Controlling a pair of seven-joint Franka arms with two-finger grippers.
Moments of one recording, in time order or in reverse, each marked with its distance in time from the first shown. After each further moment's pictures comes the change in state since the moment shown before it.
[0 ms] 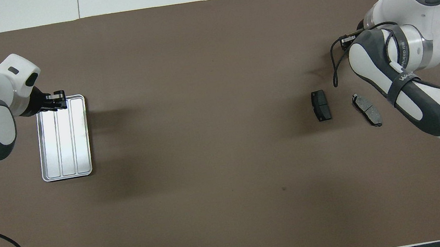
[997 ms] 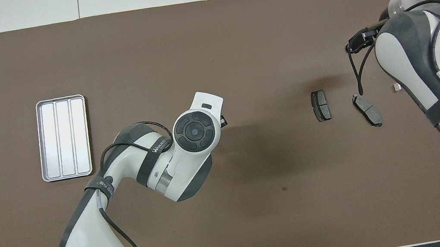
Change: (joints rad) left arm -0.299 0.055 0.002 -0.157 0.073 0.197 -0.445; right arm 0.035 -0.260 0.016 0.007 -0.019 -0.347 0.001
